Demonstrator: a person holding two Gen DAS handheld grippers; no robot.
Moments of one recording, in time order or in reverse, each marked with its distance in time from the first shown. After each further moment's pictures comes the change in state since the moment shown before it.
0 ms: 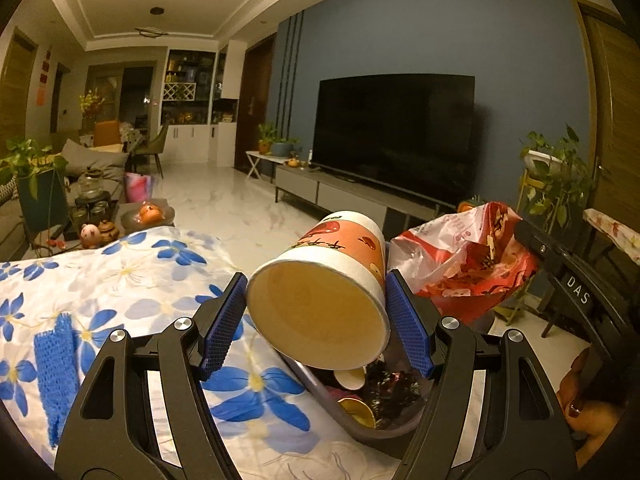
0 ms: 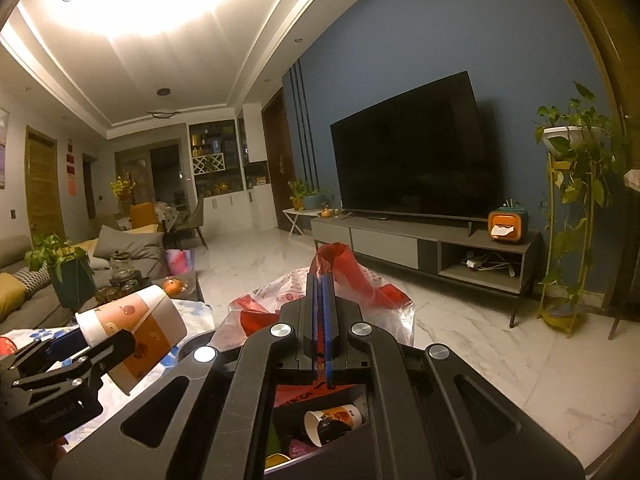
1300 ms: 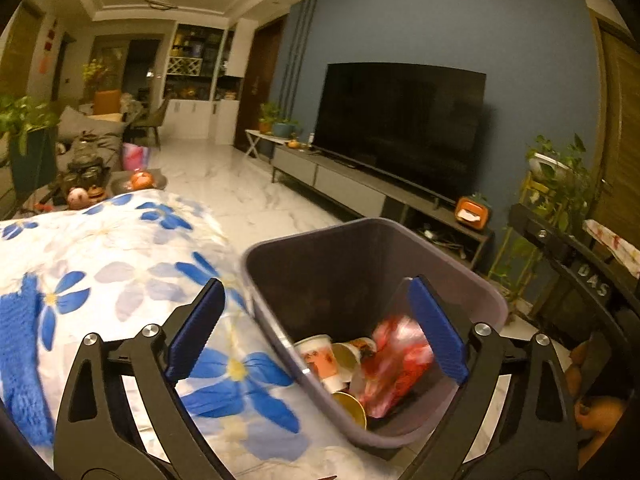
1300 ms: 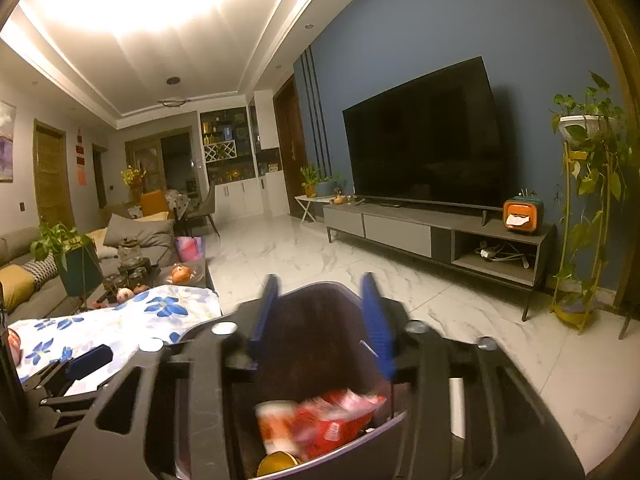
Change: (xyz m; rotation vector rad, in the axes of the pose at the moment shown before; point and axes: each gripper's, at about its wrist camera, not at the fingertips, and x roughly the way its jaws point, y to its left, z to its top) left arm 0.028 0.009 -0.022 -0.092 0.051 -0.011; right arm 0.021 0.002 -0.006 0.000 0.045 0.059
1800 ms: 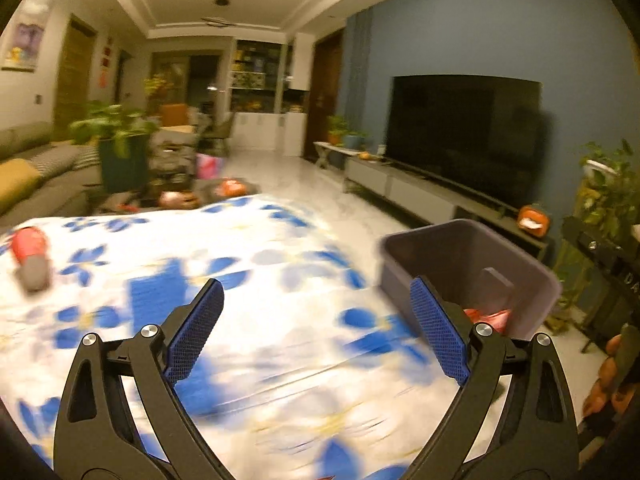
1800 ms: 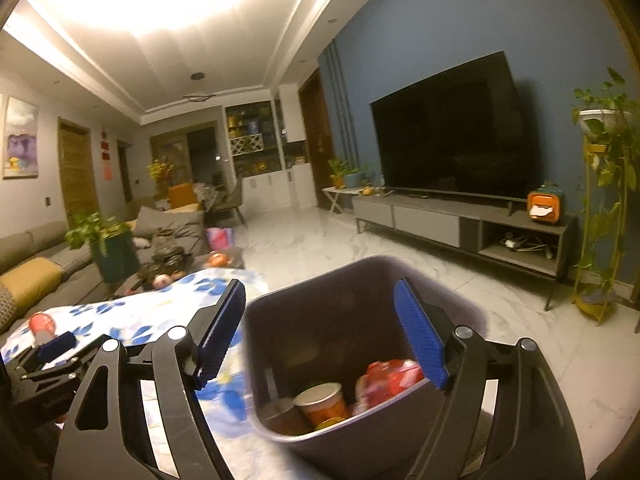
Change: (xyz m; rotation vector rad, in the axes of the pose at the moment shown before) left arm -0.104 0.076 -0.019 -0.016 -0.045 0.283; right arm -0.036 0.050 -0.022 -0.006 0.043 0.111
